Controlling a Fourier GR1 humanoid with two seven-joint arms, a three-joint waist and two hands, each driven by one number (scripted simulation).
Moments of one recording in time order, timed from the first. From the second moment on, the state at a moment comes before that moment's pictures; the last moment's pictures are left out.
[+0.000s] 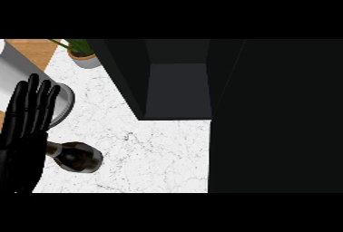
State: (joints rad) left arm 0.02 0.11 -0.03 -2.10 0.00 0.00 0.00; right arm -0.02 -0.11 0.00 -2.10 0.01 -0.01 -0.02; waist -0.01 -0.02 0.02
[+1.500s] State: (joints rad) left arm 0.07 0.32 -0.10 -2.34 0.70 -0.17 0.57; right arm 0.25 -0.13 0.30 -2.48 -0.11 0.10 0.30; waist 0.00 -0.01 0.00
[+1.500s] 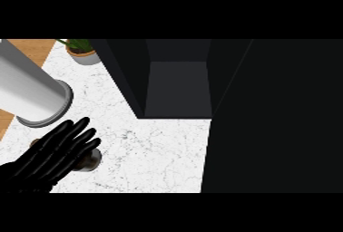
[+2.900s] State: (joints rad) left arm -0.02 0.44 0.23 -2.33 0.79 -0.11 0.69; right arm 0.23 -0.17 0.35 -2.51 -0.07 0.02 0.38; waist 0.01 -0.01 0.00
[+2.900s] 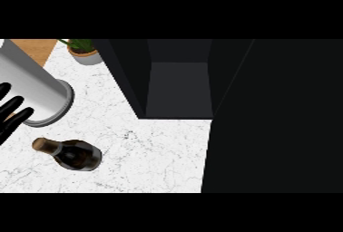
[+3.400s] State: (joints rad) left arm -0.04 0.48 0.41 -2.28 0.92 -0.22 0.68; right arm 0.19 -0.17 0.38 -2.52 -0.06 -0.01 0.42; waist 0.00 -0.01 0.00
